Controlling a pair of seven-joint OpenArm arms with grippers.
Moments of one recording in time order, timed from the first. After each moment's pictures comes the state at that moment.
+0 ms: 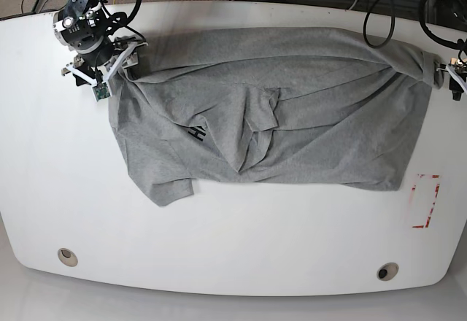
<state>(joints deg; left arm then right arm) 12.5 -22.9 -47.8 108.9 -16.3 -42.4 65.3 -21.7 2.5 29.4 112.9 7.1 40.2 -52.9</state>
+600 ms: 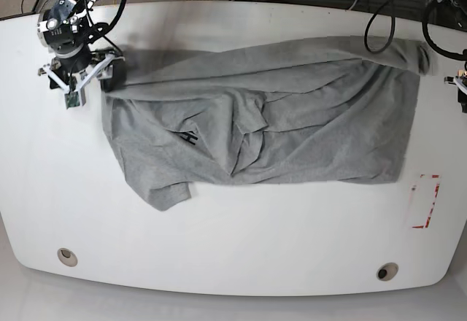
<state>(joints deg) 7.0 -22.8 -46.4 108.8 -11.5 -42.1 65.6 -13.6 0.9 39.5 111.7 6.7 40.2 -52.9</state>
